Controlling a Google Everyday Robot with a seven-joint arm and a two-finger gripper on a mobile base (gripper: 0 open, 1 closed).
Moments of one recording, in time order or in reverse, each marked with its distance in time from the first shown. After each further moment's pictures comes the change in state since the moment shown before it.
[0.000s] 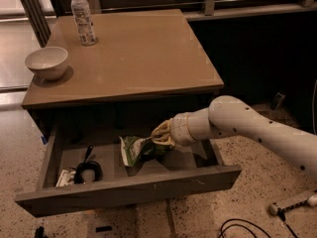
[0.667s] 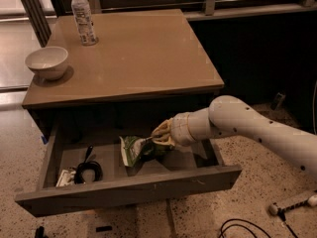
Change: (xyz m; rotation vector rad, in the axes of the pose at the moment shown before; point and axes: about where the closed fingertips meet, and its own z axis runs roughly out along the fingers) arm 0.000 0.000 0.000 0.000 0.000 0.000
